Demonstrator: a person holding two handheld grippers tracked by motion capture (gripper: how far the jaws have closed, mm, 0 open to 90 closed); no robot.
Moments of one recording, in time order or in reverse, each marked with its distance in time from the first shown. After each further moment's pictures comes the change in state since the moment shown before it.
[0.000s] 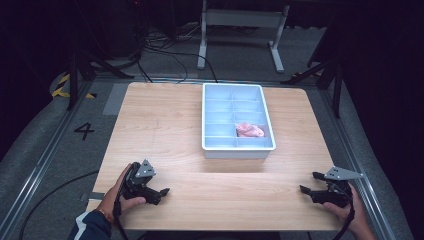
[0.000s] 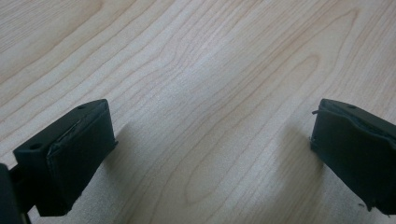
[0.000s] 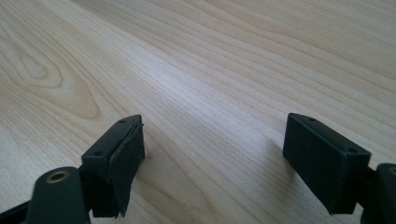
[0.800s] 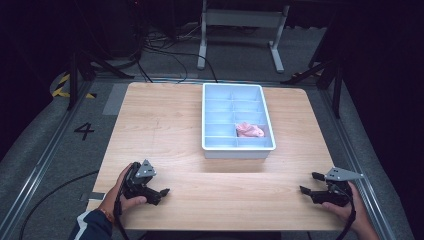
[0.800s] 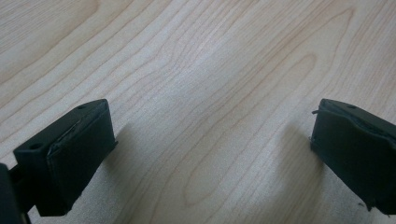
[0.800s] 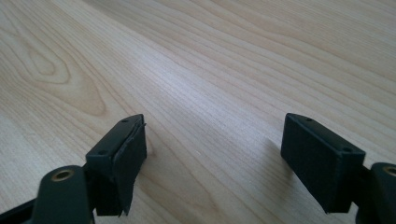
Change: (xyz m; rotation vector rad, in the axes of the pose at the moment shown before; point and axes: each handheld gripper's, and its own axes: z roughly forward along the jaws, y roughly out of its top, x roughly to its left) left arm 0.001 0.000 0.000 -0.001 -0.013 0.016; right arm 0.000 -0.001 -0.001 -0.003 0.015 -0.015
